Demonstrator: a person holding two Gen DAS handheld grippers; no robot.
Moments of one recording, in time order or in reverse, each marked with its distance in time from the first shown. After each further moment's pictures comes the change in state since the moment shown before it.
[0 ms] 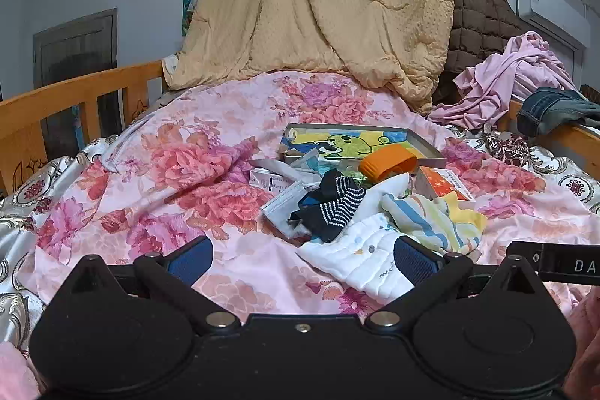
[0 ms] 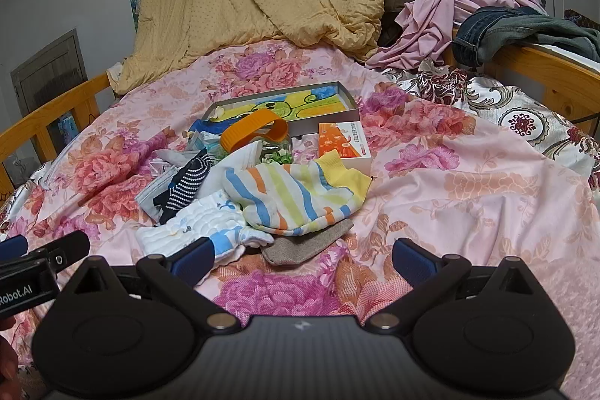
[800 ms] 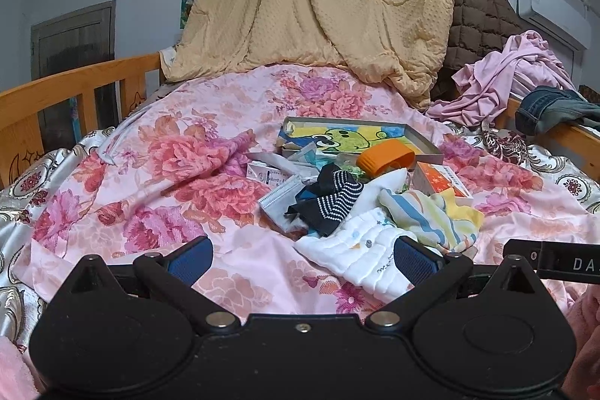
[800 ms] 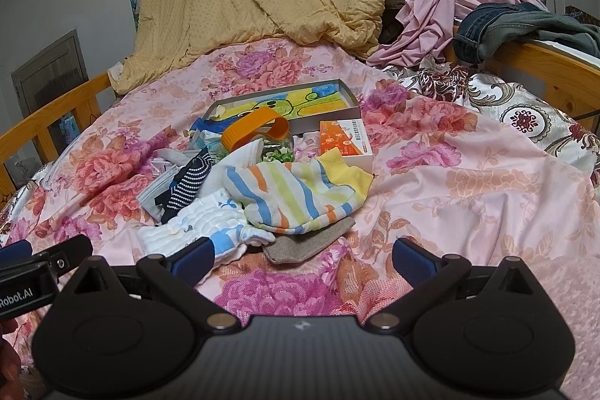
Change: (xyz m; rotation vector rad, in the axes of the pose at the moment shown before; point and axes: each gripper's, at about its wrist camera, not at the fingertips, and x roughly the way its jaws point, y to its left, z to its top) left arm 0.000 0.002 -0.001 -0.012 0.020 -0.013; right arm 0.000 -0.002 0.000 0.007 0.005 0.005
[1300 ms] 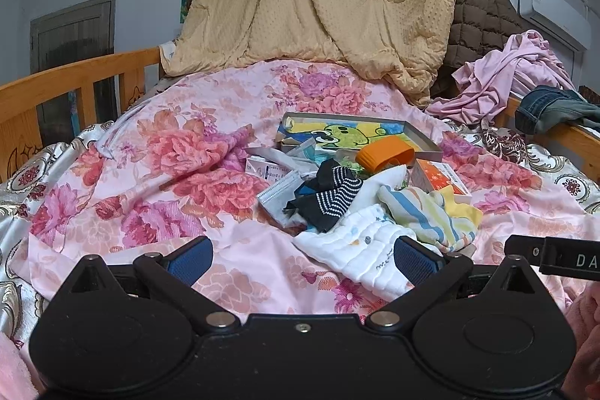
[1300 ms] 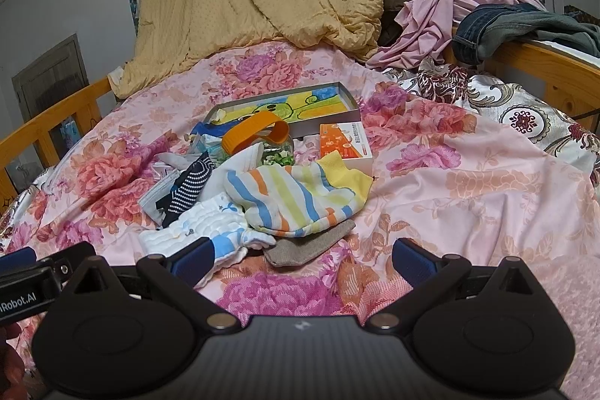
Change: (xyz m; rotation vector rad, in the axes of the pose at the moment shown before) left arm 0.002 0.001 -0.001 -0.012 0.014 -0.008; right arm 0.001 -0.001 -0.001 0.015 -0.009 0.006
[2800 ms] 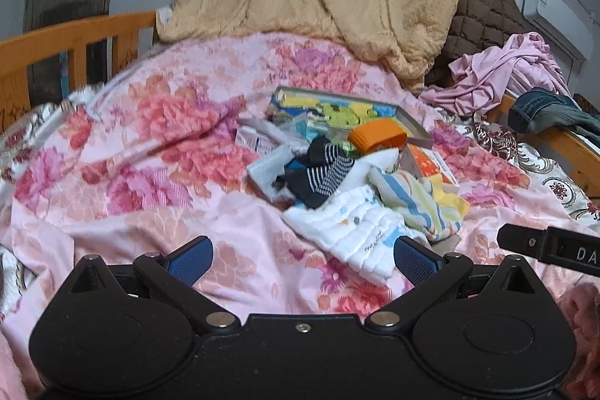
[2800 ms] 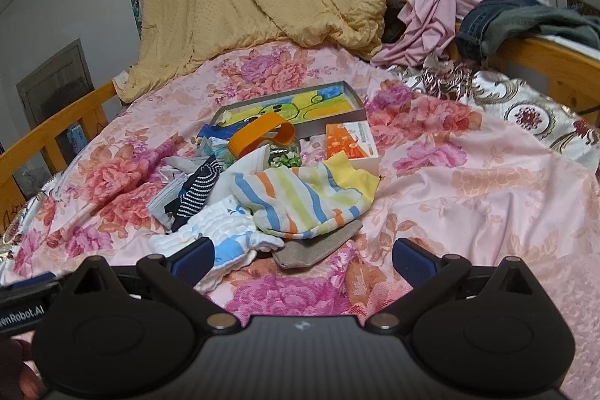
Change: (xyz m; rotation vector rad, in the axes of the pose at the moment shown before) left arm 0.006 0.007 -0.005 -0.085 0.100 -0.056; right arm -0.001 -0.002 0.007 0.030 0.033 0.043
